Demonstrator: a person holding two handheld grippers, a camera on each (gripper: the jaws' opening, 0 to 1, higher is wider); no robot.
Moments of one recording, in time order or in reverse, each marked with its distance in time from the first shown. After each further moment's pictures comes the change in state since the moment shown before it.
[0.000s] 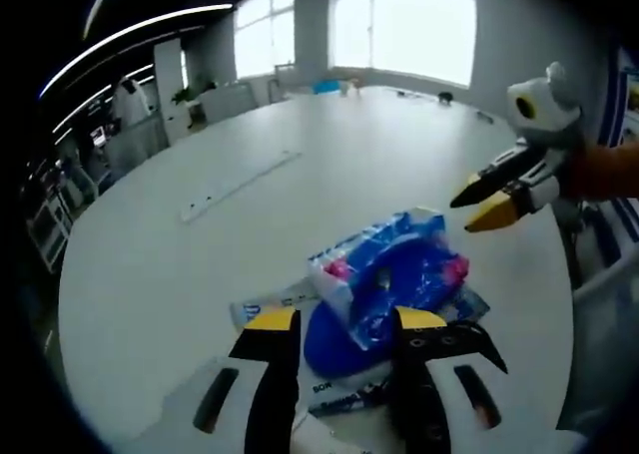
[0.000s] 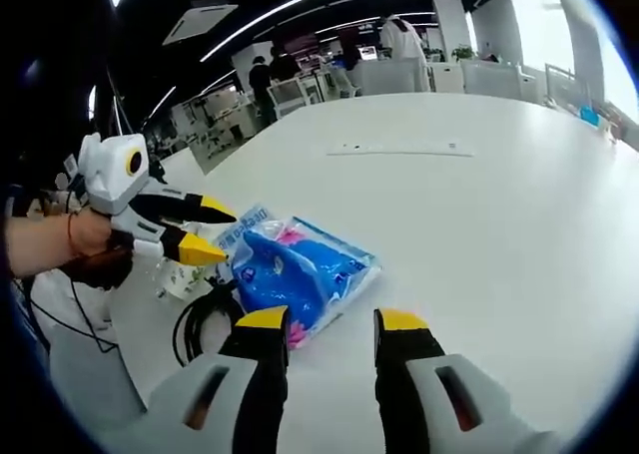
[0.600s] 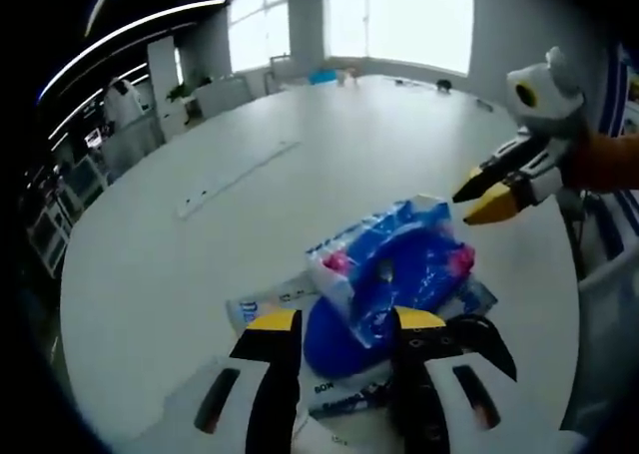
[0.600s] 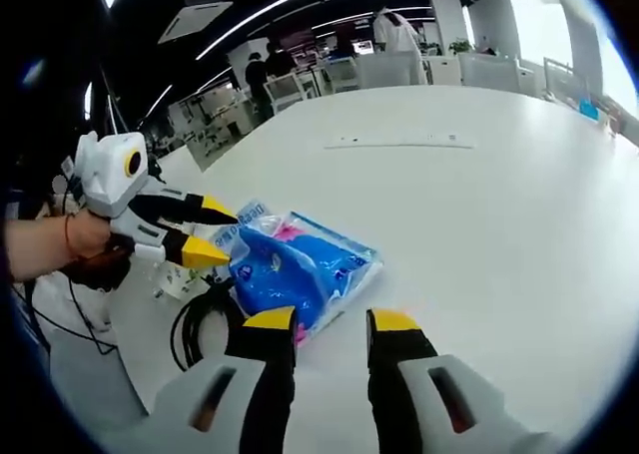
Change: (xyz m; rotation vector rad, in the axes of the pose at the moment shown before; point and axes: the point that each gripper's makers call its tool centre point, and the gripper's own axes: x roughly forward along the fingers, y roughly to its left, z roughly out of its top) left arm 0.007 0.000 -0.007 0.025 0.047 0.006; right arm 0.007 0.000 -0.004 0.010 0.023 -0.004
